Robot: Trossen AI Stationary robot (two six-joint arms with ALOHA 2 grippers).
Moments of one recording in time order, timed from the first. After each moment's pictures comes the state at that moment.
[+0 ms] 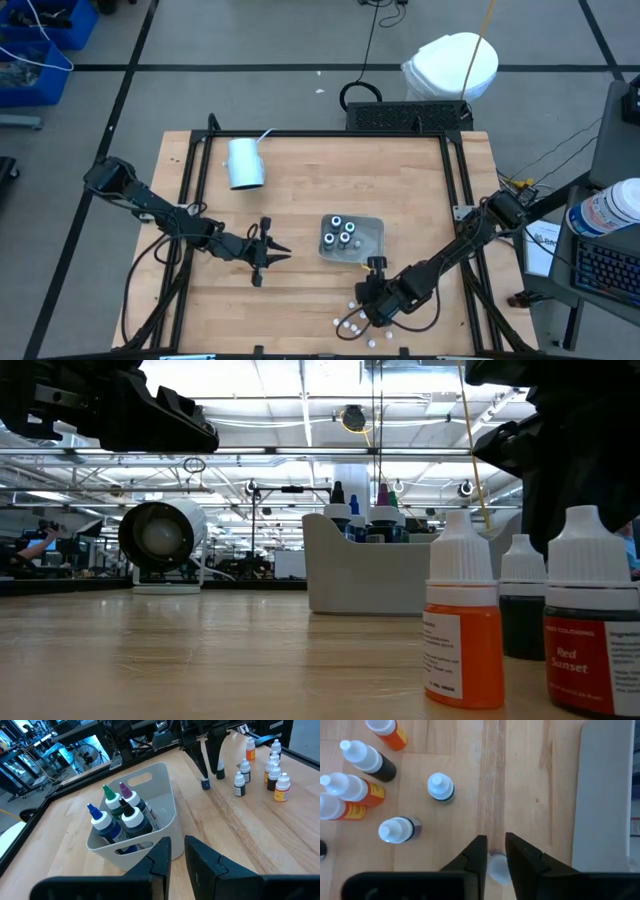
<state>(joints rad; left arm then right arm) -0.47 1.30 0.45 0.50 -0.39 0.21 0.64 1.83 1.18 -0.59 0.30 0.55</state>
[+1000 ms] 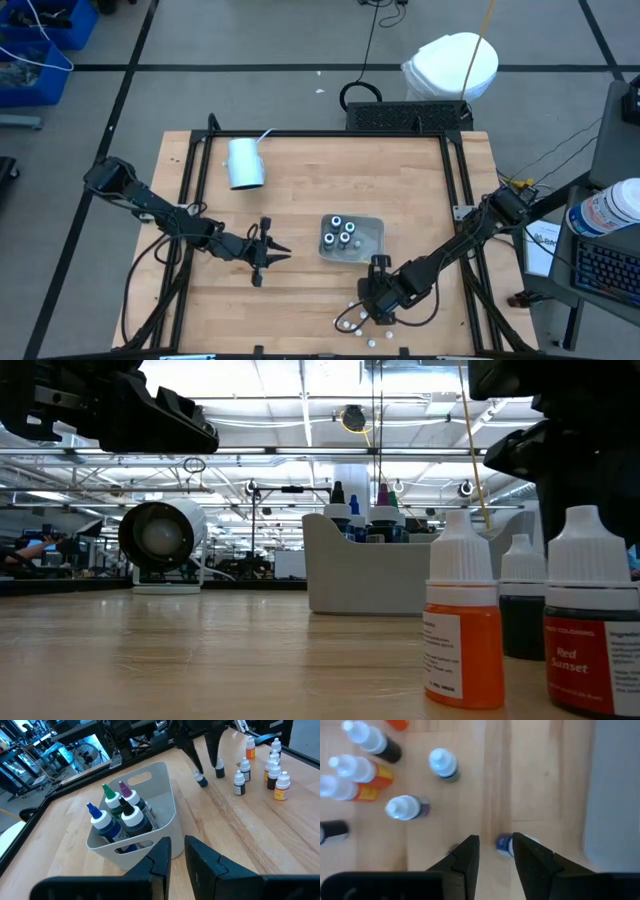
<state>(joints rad) -0.47 1.30 0.45 0.50 -0.39 0.21 0.61 1.81 1.19 -0.66 0.18 0.60</state>
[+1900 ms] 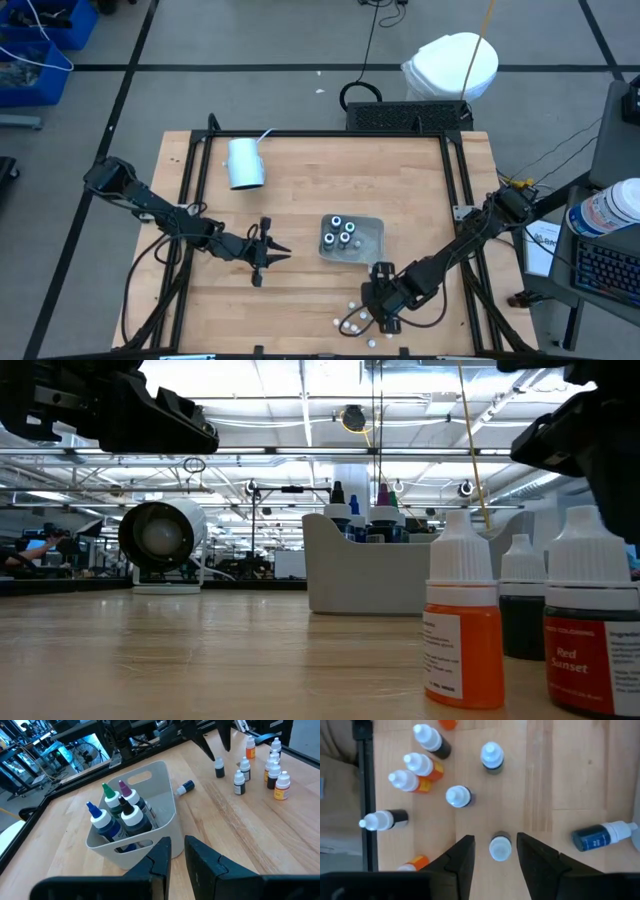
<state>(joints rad) -0.46 1.30 0.45 0.50 -0.39 0.20 0.64 1.77 1.19 -0.63 0.05 0.68</state>
